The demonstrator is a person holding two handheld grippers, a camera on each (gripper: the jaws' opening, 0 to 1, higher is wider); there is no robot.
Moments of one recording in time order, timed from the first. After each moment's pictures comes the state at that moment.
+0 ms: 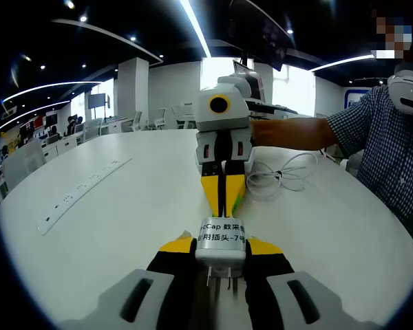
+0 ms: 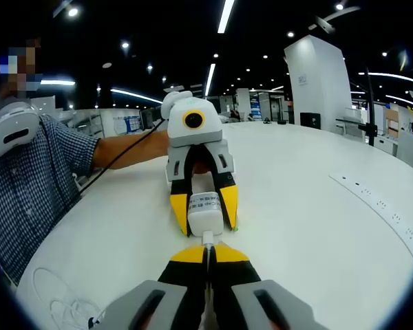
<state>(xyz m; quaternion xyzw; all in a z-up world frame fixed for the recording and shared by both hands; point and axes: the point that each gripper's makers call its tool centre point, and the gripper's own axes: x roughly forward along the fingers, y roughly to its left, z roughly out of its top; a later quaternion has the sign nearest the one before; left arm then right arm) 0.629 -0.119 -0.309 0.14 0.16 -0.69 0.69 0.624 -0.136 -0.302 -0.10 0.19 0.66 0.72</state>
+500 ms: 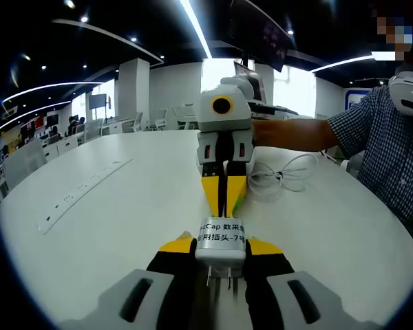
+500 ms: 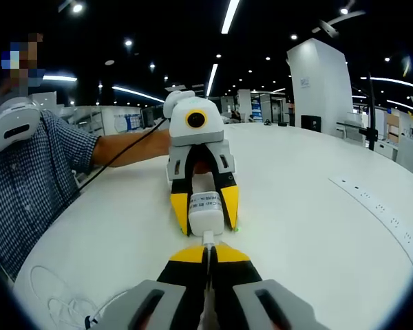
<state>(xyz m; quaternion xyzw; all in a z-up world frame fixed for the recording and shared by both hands) 0.632 -0.120 -0.308 0.14 0.16 -0.69 0.69 0.622 -0.135 -0.305 -0.11 0.18 0.66 0.72</state>
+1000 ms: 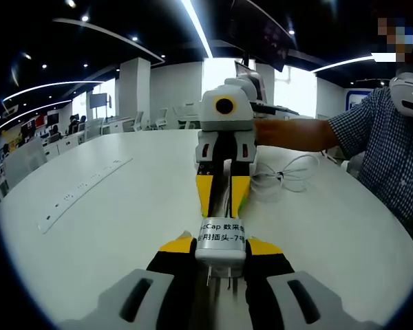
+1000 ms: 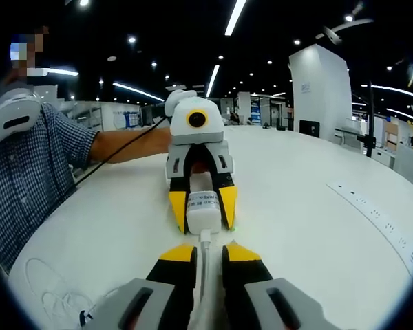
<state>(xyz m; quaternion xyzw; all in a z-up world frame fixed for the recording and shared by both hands) 0.630 -0.120 -0.307 0.14 0.16 -0.69 0.70 0.622 -0.137 -0.307 -0.13 0.17 0.66 0.73</state>
